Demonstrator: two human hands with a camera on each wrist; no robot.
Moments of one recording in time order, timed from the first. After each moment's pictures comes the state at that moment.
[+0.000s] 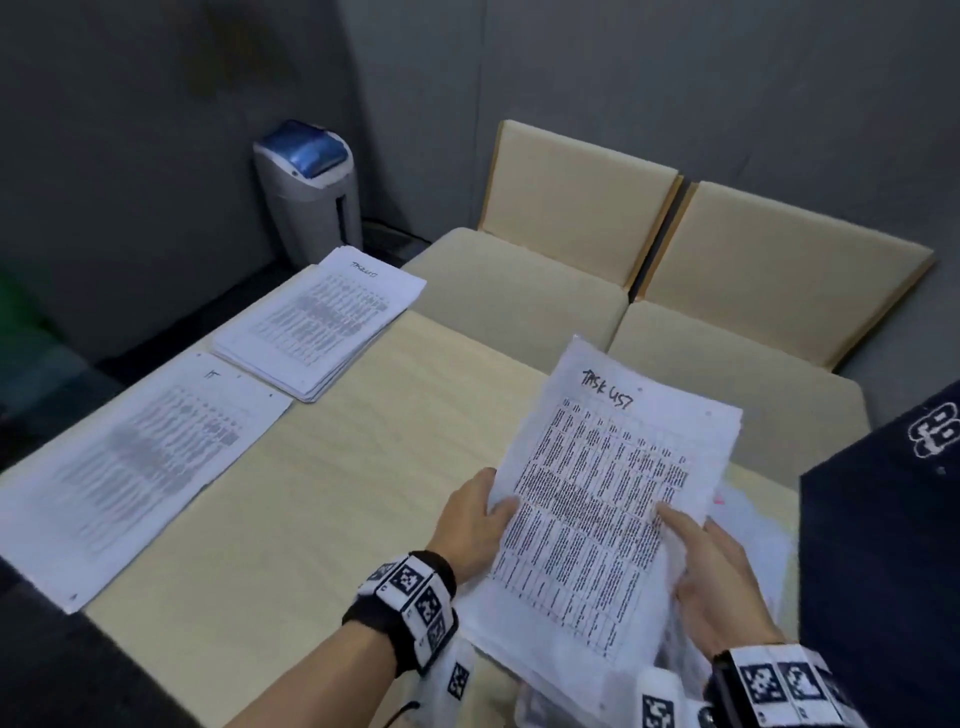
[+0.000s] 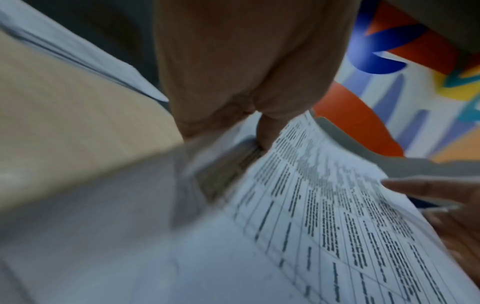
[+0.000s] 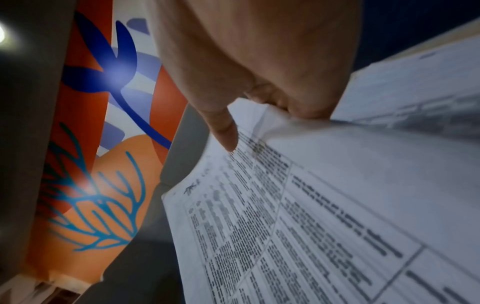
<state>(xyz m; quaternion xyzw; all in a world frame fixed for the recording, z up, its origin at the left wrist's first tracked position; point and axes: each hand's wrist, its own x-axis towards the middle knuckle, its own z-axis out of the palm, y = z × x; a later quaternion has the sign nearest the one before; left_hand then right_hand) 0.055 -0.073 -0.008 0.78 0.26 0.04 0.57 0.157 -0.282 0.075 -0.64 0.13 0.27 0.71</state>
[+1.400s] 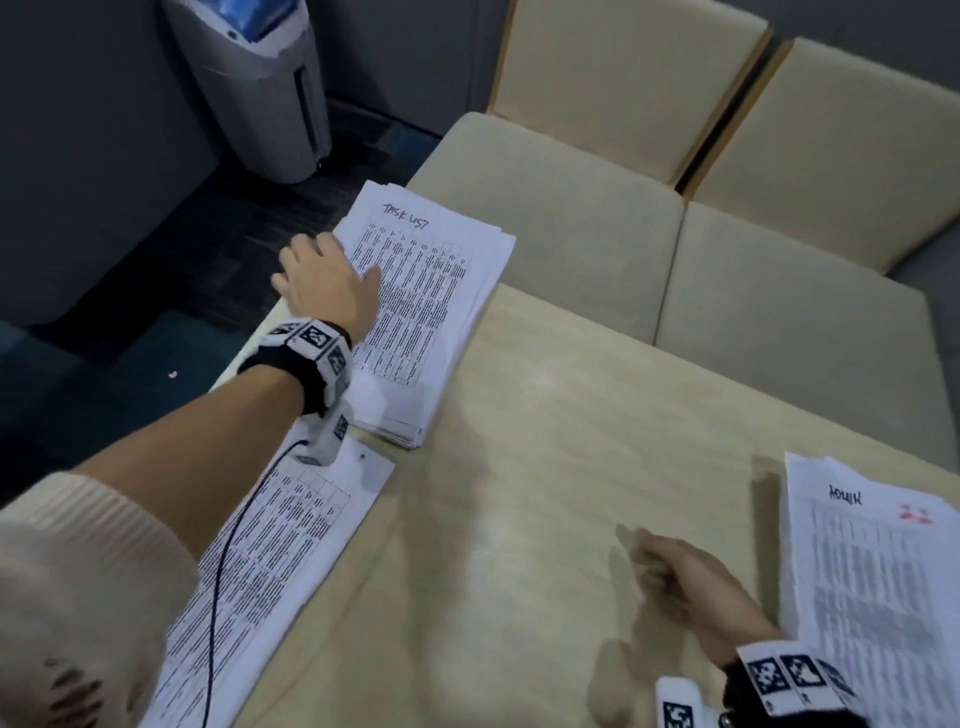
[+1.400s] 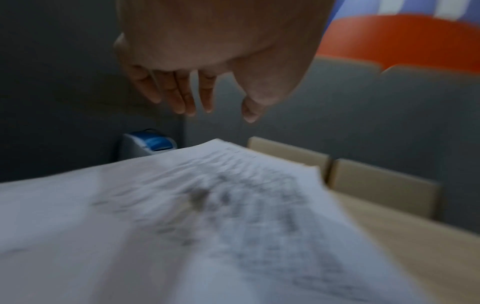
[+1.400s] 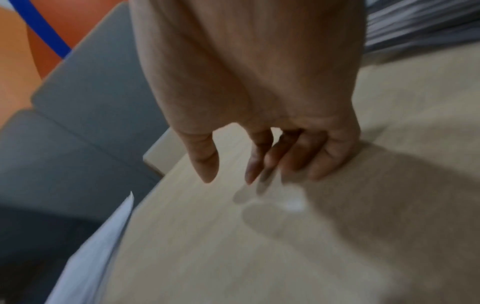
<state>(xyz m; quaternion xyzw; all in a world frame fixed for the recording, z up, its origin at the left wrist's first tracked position) 0.125 0.388 -0.009 0.88 0.43 0.13 0.15 0.117 -0.059 -0.016 -0.77 0.23 0.42 0.42</state>
